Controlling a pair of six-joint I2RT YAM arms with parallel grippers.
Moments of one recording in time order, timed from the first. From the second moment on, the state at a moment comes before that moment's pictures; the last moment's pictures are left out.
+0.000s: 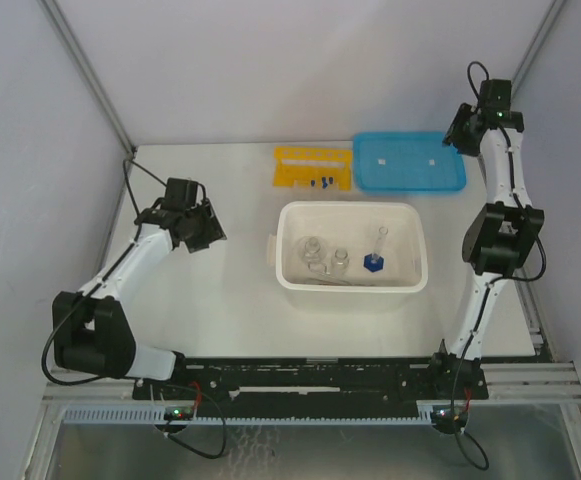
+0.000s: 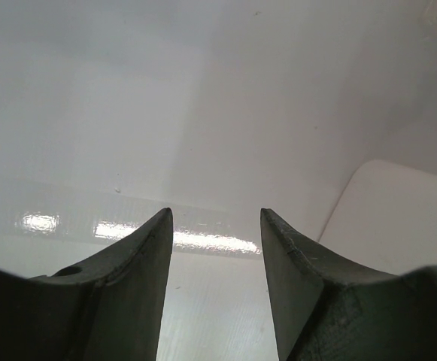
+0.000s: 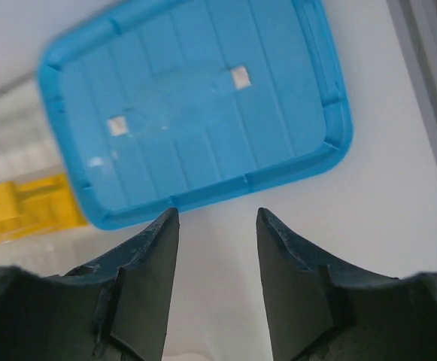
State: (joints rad) left arm -0.19 1.40 1.05 -0.62 0.00 -0.60; right arm -0.19 2.13 2.23 -0.86 -0.08 0.29
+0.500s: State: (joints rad) left arm -0.19 1.31 1.05 -0.64 -0.08 -0.56; right arm -0.35 2.27 2.21 -0.88 0.01 0.27
